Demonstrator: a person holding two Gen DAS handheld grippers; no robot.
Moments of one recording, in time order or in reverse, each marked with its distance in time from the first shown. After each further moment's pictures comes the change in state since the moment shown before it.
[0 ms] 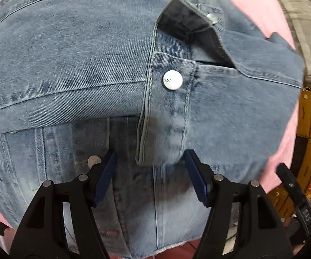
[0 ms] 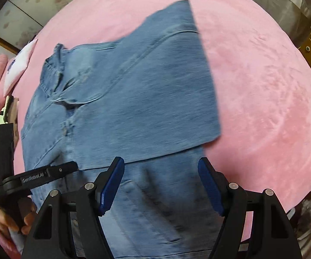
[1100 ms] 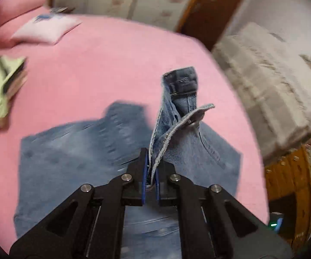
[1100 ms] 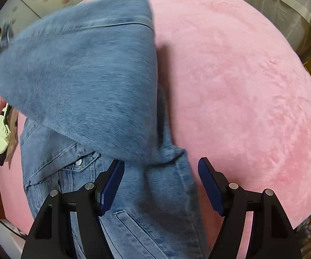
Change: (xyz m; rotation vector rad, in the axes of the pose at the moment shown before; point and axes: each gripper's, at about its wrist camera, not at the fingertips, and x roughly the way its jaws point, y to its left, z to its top) left arm -0.236 0.011 0.054 -0.023 -0.719 -0.069; right arm -0.003 -0.030 0.033 -0.053 -0.055 -0.003
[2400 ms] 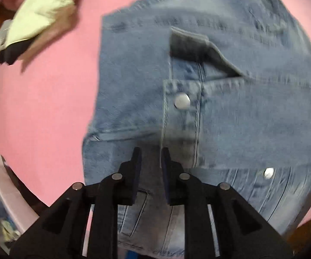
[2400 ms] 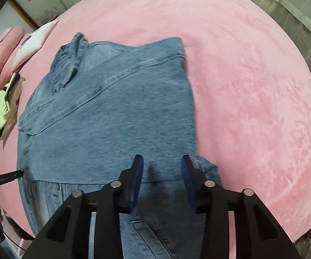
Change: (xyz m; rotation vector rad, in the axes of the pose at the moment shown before) left arm 0.056 0.135 -0.116 0.019 0.516 0.538; right arm 0.032 0.065 0.013 -0.155 -0.019 -0.001
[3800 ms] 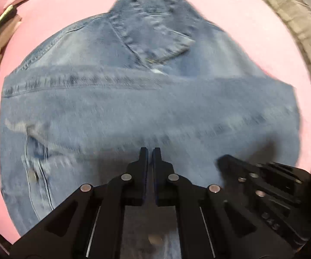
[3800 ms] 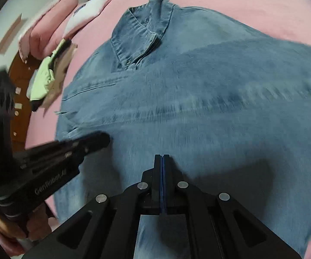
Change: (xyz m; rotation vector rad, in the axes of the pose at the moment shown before) left arm -0.007 -0.117 0.041 0.122 -0.159 -0.298; right arm 0.086 0.147 0.046 -0.222 0.130 0.364
